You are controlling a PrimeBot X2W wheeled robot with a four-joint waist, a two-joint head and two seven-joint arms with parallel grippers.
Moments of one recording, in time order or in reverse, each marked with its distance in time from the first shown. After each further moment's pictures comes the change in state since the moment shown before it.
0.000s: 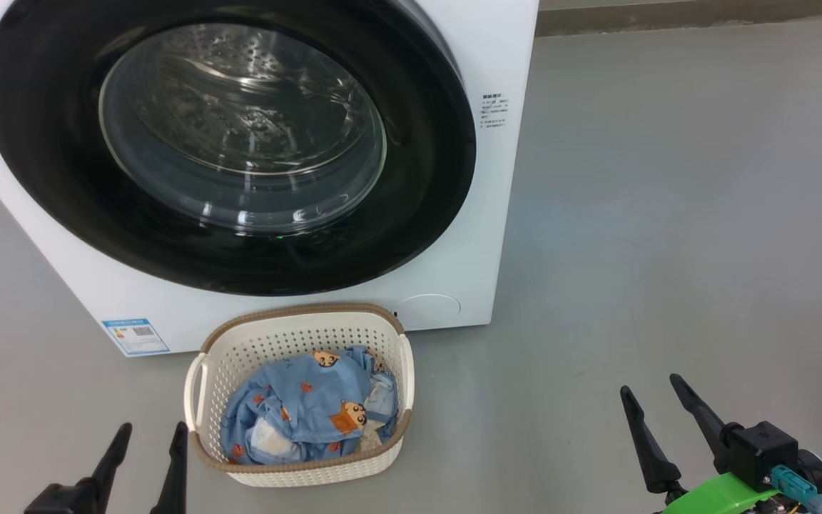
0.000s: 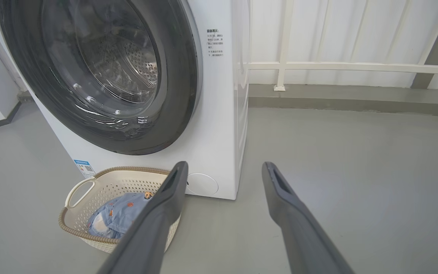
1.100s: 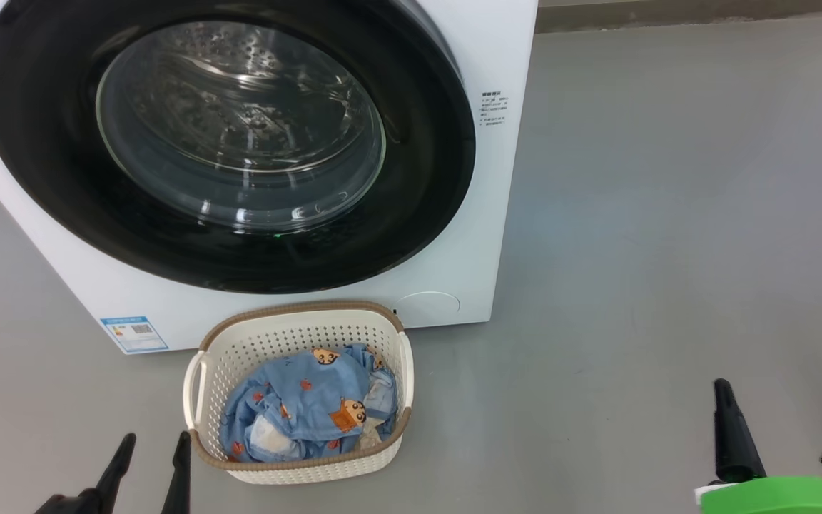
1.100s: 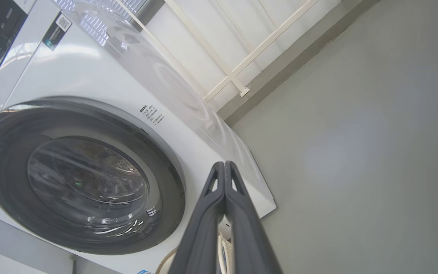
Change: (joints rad) left arm 0.012 -0.008 -0.001 0.001 -0.011 0.000 -0.004; right arm 0.000 0.067 -0.110 0.034 0.599 0.000 0.000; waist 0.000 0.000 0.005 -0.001
